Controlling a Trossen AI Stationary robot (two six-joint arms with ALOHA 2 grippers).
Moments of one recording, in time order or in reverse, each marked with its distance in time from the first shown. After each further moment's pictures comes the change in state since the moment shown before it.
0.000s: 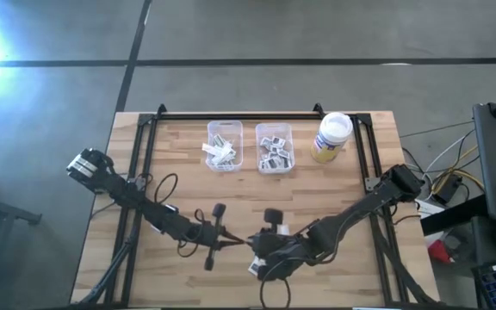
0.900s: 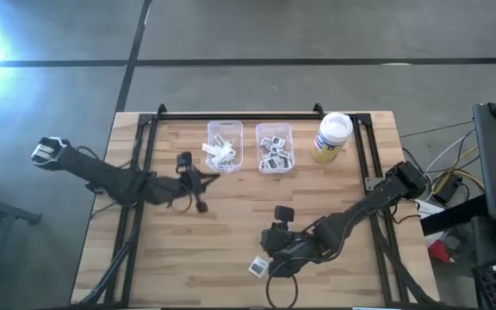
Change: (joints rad) left arm 0.237 -0.551 0.000 -0.879 -0.359 -0.011; right arm 0.007 -0.050 -0.024 -0.202 -0.060 0.106
